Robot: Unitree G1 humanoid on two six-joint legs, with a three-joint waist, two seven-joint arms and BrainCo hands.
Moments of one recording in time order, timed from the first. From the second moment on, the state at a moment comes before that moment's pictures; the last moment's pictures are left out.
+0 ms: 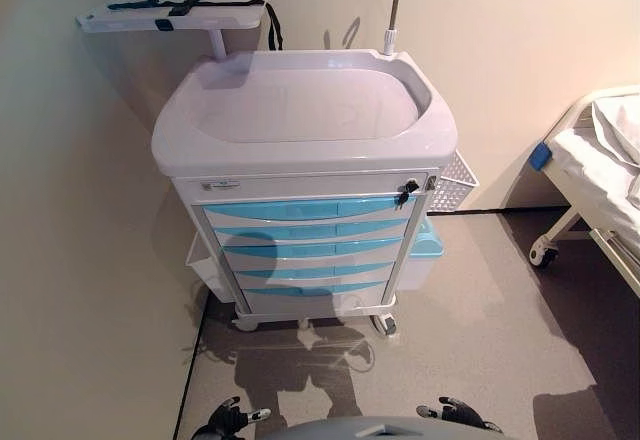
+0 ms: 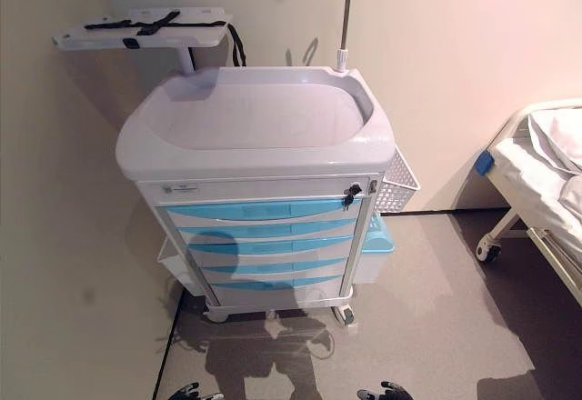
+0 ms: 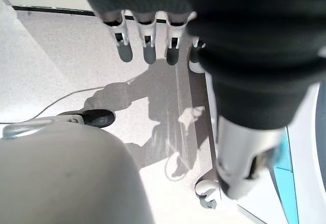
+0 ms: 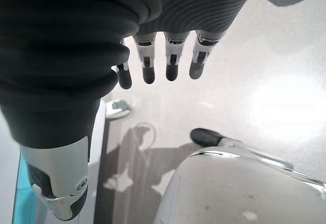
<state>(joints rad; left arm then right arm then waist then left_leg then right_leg) 0.05 0.20 -0.17 1.27 -0.17 -0.12 0.01 0.02 -0.21 0.21 1.29 0.16 -0.10 -0.01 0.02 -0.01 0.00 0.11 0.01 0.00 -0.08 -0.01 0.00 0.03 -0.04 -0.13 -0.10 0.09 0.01</state>
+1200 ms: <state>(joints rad) 0.05 0.20 -0.17 1.27 -0.17 -0.12 0.01 0.02 -0.21 0.22 1.29 0.15 -0.10 -0.01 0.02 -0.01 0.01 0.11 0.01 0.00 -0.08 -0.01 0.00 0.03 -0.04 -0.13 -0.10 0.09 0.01</state>
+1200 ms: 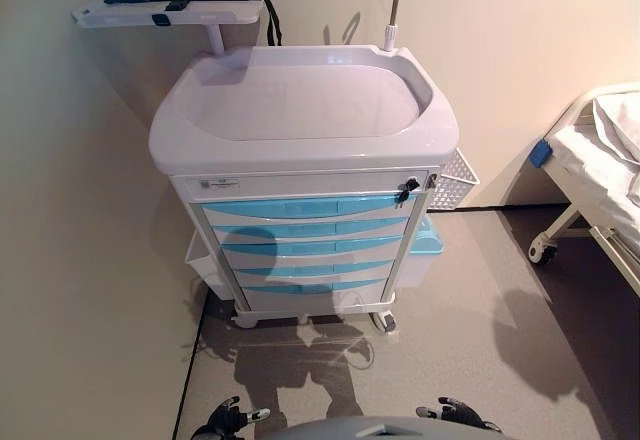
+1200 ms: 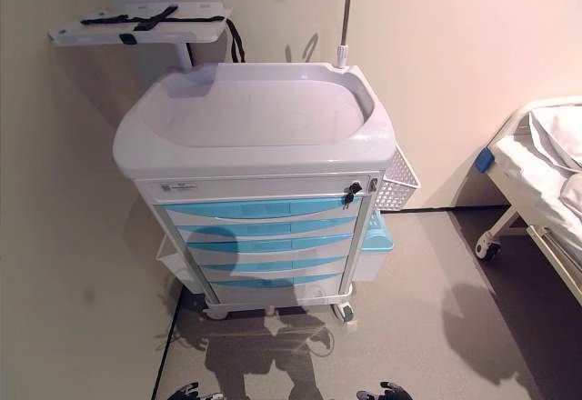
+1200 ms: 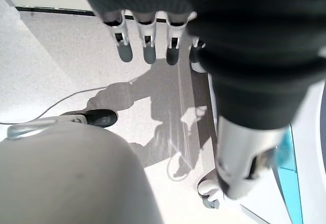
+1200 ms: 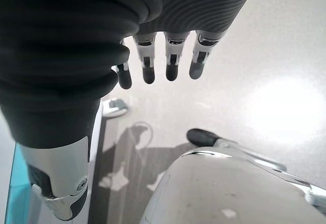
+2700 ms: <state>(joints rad) -0.49 0.14 -0.17 0.52 -1.19 -0.27 -0.01 -0.25 -0.27 0.29 1.14 0.15 -0.11 -0.06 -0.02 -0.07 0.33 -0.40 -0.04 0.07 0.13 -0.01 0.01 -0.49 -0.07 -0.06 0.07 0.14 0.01</state>
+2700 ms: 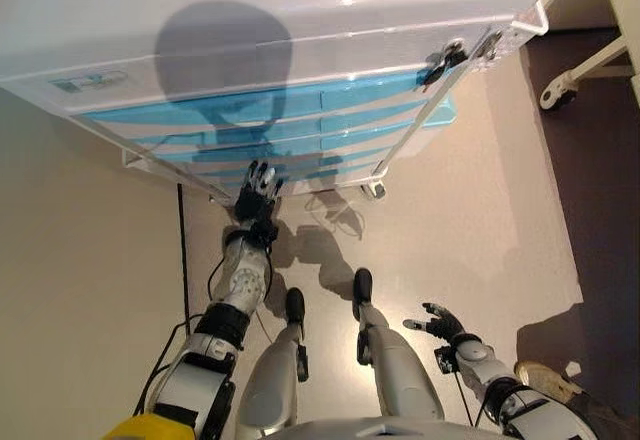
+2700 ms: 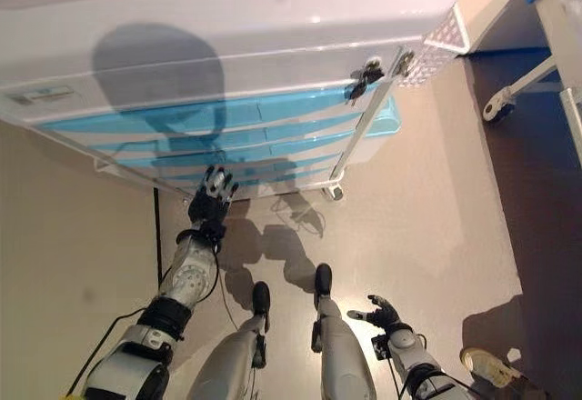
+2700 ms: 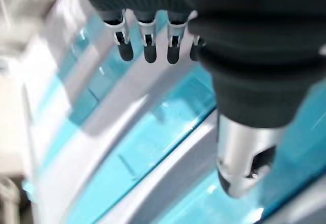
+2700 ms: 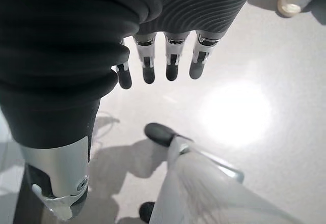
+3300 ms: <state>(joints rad) -0.62 0.11 -0.18 0.50 -1.39 -0.30 -0.06 -0.28 -0.27 0.33 1.12 0.19 -0.13 -0.05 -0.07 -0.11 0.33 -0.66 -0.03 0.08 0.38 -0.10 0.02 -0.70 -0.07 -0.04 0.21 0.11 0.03</state>
